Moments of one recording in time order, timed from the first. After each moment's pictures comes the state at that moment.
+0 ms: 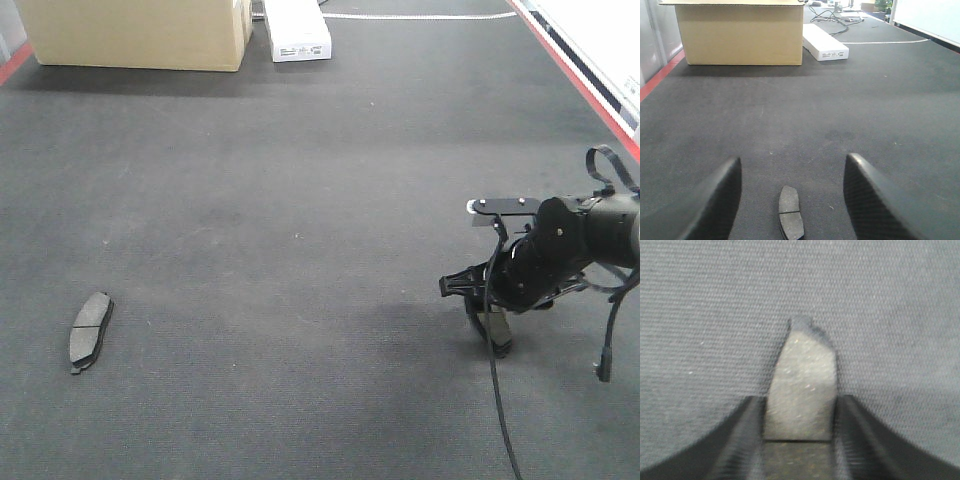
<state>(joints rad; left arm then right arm) -0.08 0.26 -0.37 -0.01 0.35 -0.06 0.15 1.85 -1.09 -0.03 0.53 0.09</state>
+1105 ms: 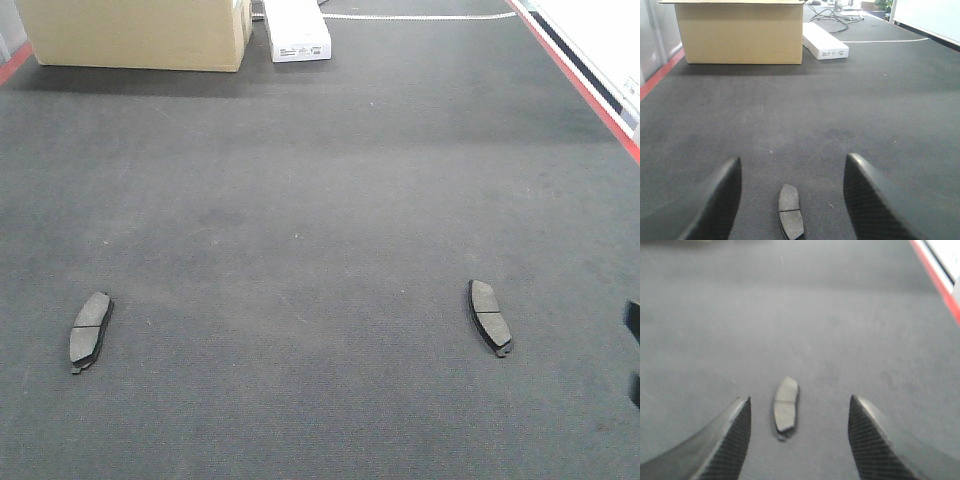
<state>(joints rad) -0.08 0.26 -0.37 -0.01 0.35 -0.06 0.15 0.45 -0.45 -0.09 0.45 0.07</state>
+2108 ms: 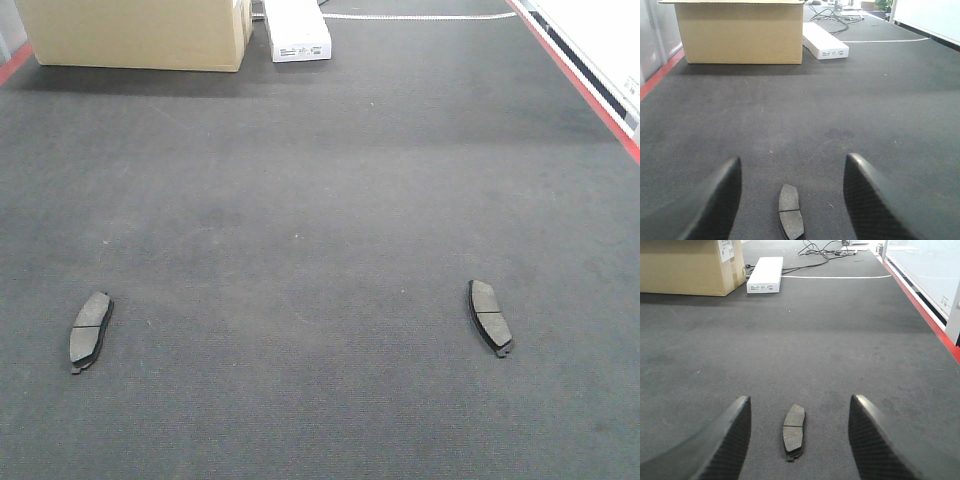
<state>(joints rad) -0.08 0.26 -0.37 -0.01 0.35 -0.06 0.15 0.19 -0.37 -0.07 0.46 0.06</state>
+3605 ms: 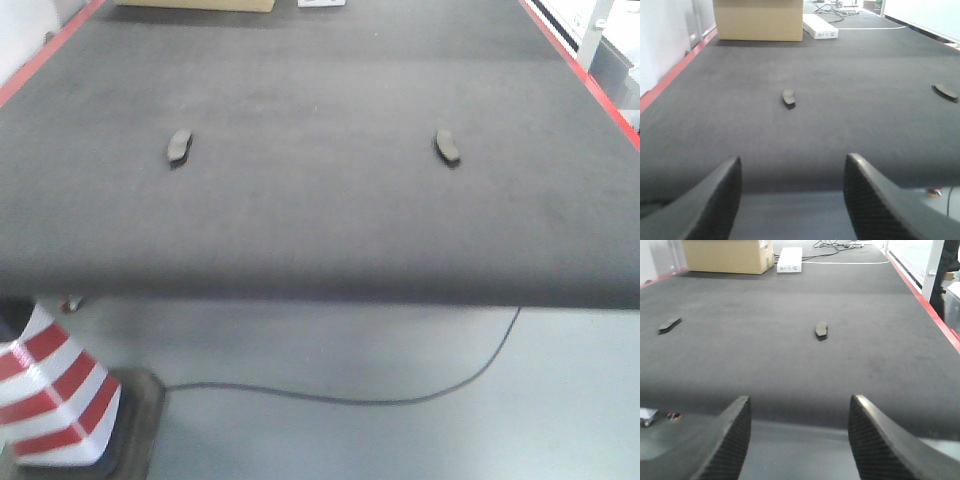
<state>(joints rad) -0.08 0.27 -0.37 -0.01 0.36 -0.06 0.15 0.19 -0.37 -0.07 0.46 0.06</state>
